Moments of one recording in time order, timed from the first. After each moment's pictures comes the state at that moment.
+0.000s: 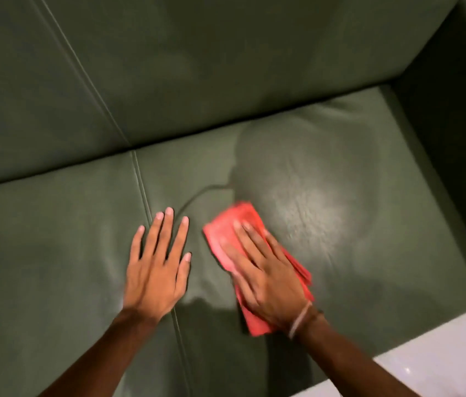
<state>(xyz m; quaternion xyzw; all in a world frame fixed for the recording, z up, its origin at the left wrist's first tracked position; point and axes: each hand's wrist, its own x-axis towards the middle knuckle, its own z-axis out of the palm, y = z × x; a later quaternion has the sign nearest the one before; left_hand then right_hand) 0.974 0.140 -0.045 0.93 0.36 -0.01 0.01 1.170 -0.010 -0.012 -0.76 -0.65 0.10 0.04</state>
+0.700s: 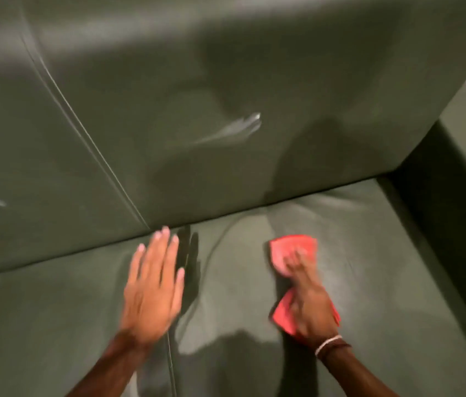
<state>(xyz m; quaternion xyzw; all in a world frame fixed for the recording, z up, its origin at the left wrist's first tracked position) 1.034 0.223 0.046 0.92 0.38 0.07 -0.01 1.281 0.043 0.005 -0.80 -0.48 0.16 0.32</state>
